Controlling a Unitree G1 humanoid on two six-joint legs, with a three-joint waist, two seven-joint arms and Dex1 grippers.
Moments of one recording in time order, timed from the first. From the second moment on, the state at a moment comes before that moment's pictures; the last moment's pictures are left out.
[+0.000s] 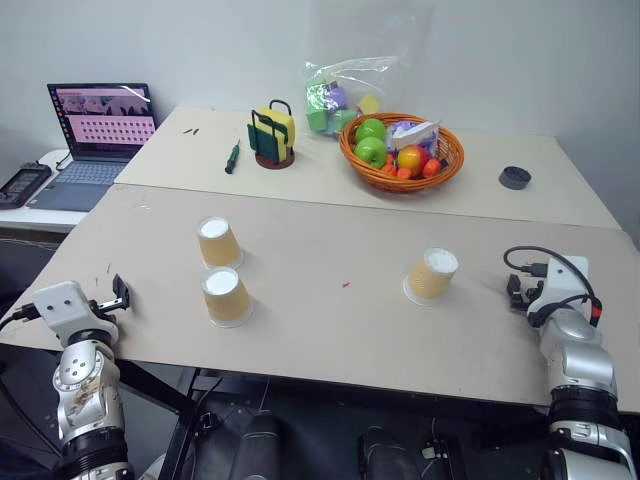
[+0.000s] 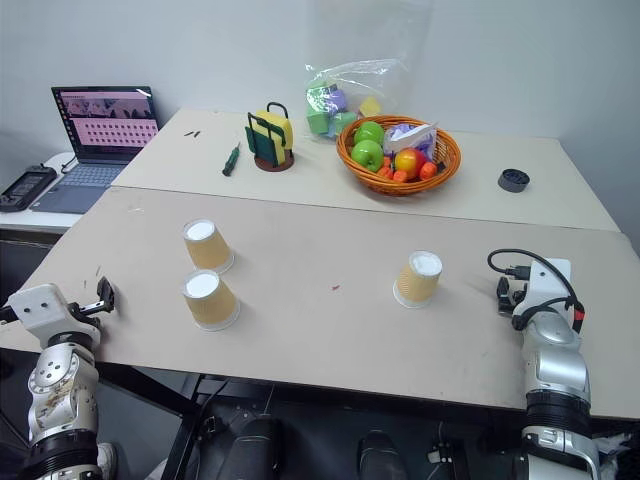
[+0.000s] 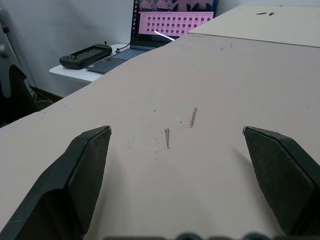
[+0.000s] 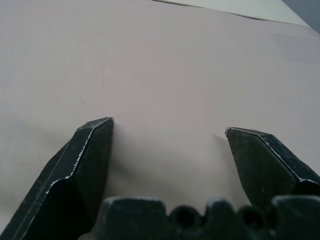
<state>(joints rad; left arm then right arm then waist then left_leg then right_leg) -0.13 0.38 0.52 0.27 -0.26 -0.01 -0.08 -0.32 -0.52 -0.36 0.38 0.12 0.34 0.09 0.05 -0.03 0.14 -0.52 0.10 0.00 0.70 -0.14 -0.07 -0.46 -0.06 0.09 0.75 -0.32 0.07</state>
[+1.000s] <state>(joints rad) 0.32 0.74 0.36 -0.11 -0.36 0.10 -0.77 -0.30 -1.00 0.14 -0.65 0.69 0.68 1.10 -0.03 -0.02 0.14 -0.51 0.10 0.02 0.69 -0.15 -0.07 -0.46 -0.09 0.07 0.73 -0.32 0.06</state>
